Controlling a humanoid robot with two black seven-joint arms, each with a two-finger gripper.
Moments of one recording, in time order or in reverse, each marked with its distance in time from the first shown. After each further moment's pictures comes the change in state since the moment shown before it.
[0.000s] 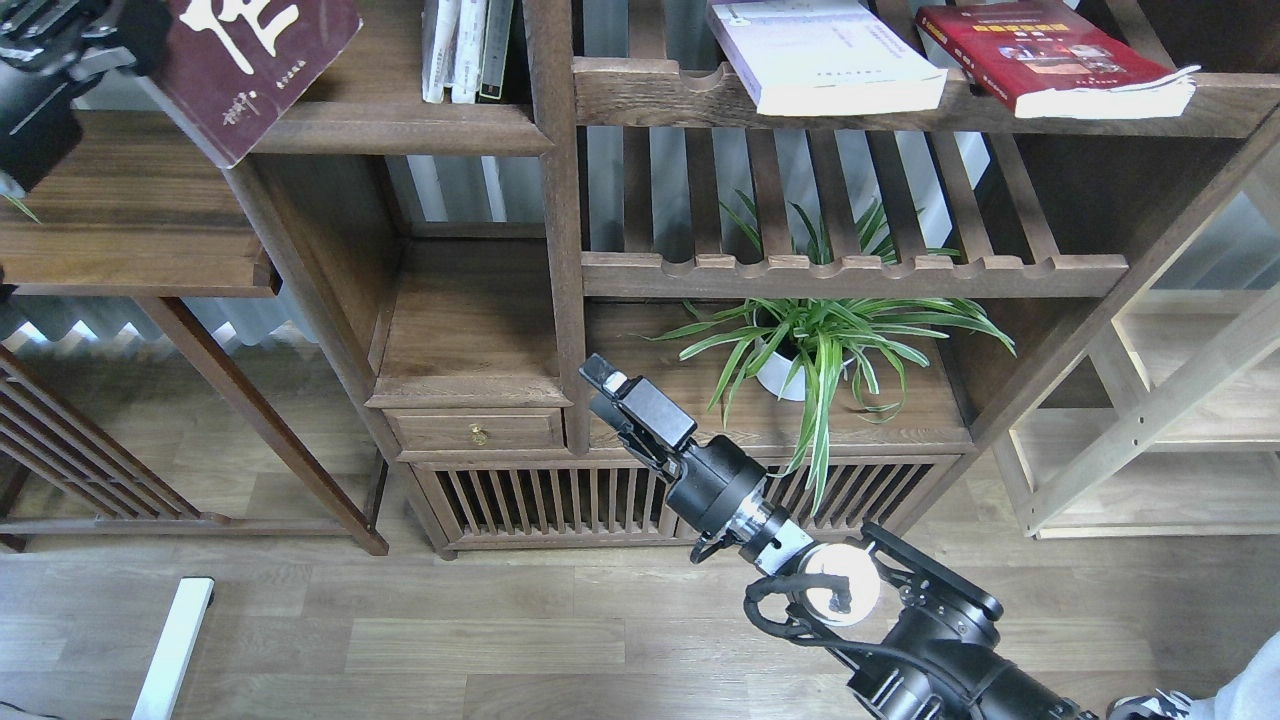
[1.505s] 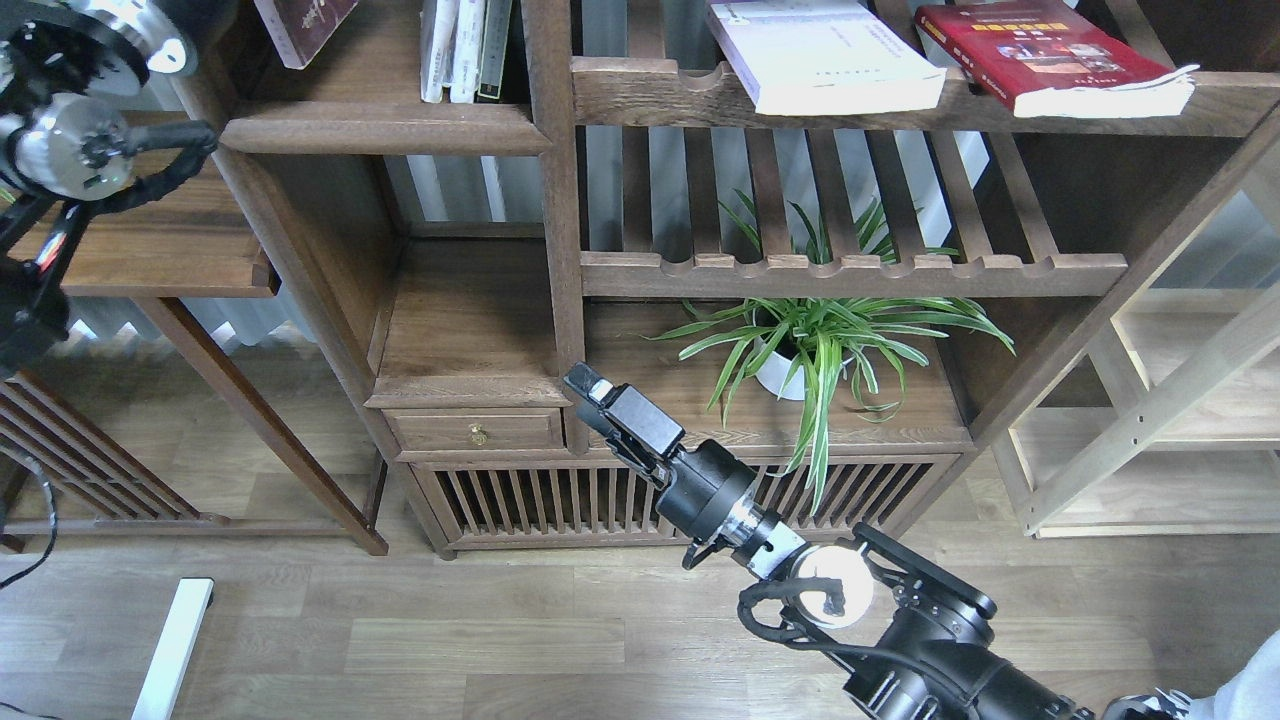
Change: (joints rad) left arm -0.445 -0.149 0.408 0.375 0.228 0.234 -0.155; right arm 0.007 0.000 -0.033 0.012 0.000 0.000 0.001
